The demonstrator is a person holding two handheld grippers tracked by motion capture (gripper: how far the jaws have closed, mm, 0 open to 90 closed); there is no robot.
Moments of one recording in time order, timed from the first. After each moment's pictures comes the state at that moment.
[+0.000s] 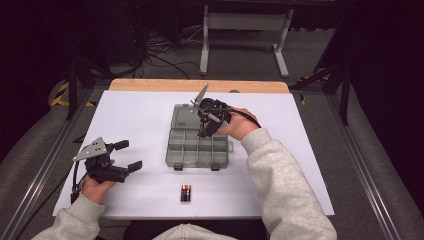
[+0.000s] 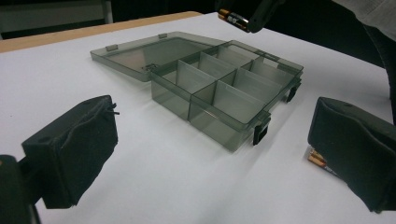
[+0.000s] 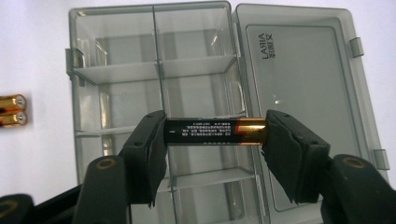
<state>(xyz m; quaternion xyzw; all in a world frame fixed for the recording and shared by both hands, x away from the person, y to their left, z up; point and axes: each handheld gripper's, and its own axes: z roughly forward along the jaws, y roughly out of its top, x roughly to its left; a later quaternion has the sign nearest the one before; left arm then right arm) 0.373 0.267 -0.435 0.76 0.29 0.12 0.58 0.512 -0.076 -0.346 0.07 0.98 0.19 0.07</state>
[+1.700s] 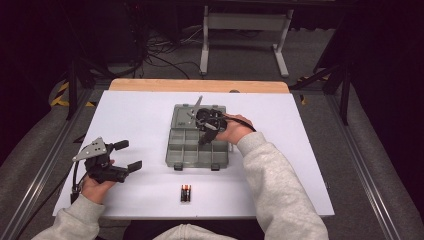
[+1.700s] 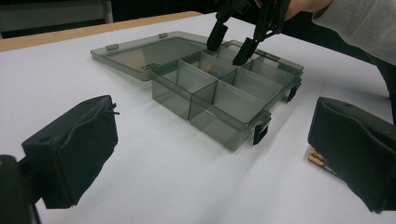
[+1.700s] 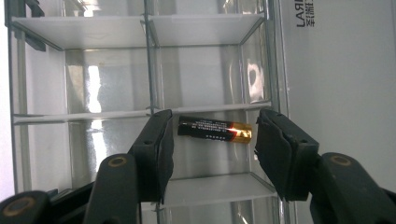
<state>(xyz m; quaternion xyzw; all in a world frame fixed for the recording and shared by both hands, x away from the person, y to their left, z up) 0.373 0.268 -0.435 0.76 0.29 0.12 0.58 0.519 -0.068 -0.389 0.05 0.99 0.15 0.06</state>
